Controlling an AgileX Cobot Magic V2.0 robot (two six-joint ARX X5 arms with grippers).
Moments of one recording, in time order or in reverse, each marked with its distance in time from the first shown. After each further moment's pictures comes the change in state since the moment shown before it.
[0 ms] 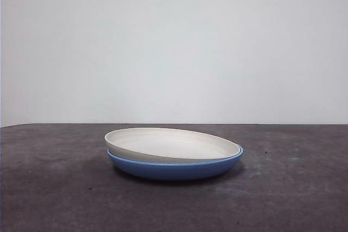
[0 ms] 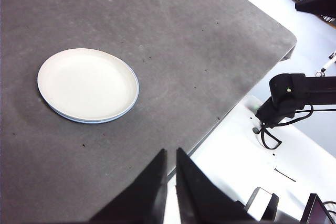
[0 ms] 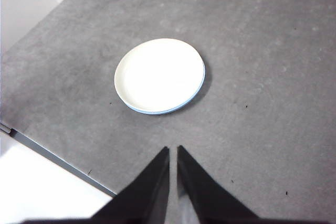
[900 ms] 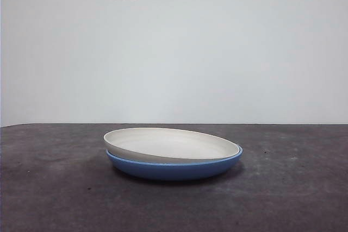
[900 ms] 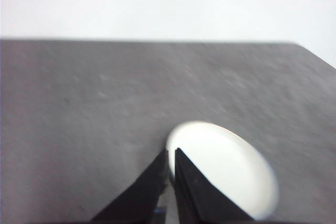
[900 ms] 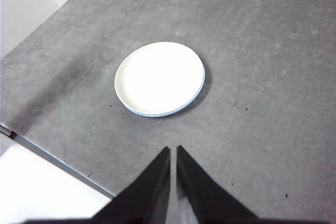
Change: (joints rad) left arm 0.508 -0.212 -0.662 0.739 0.005 -0.018; right arm 0.000 0.000 0.000 0.008 0.000 0.000
